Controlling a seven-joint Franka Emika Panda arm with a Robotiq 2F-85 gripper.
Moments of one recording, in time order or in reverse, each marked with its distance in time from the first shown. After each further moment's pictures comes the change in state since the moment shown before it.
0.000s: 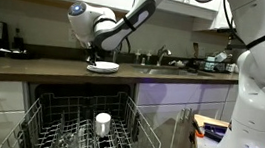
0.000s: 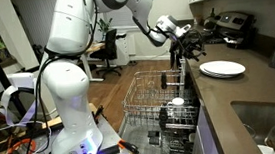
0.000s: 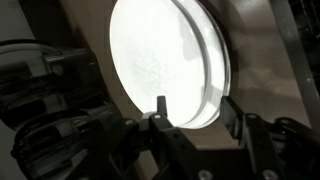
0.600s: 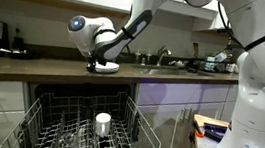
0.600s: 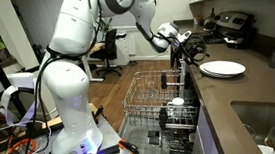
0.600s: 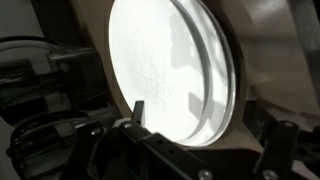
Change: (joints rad) arm 0.003 0.074 -0.019 0.017 -0.108 -0.003 0.067
